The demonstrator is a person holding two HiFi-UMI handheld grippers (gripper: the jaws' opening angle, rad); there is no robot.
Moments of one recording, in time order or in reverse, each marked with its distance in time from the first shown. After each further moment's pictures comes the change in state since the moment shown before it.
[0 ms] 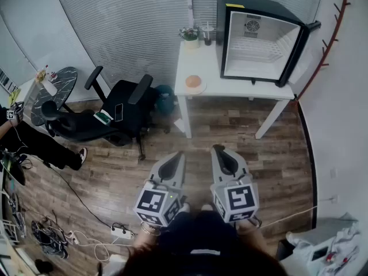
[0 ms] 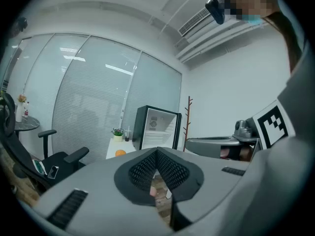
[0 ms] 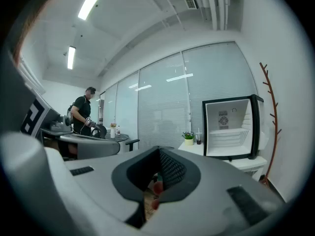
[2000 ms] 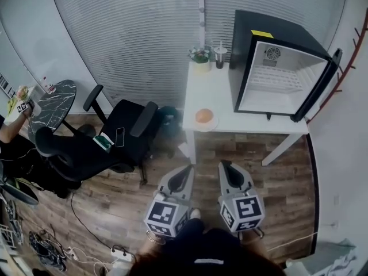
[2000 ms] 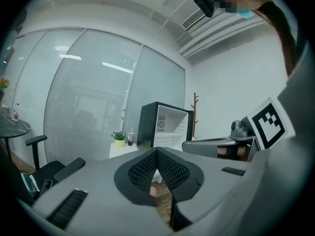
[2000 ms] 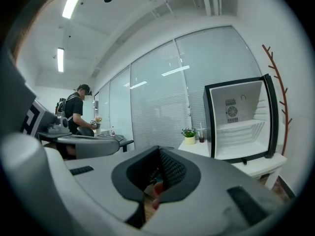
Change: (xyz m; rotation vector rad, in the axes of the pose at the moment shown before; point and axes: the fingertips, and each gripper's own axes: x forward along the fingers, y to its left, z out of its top) left arm 0.141 0.091 0.024 0.039 0.014 -0.031; right arm 0.161 -0.066 0.005 0.081 0.031 -0.013
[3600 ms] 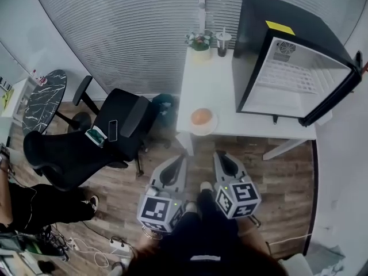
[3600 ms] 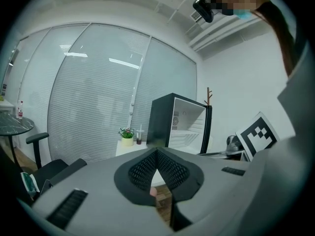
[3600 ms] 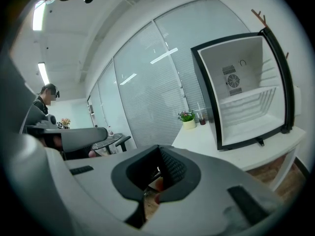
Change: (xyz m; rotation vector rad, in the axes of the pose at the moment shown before) left arm 0.096 0.056 -0.004 -0.018 0.038 0.089; right arm 0.113 -0.067 -0.042 0.189 0.133 0.041
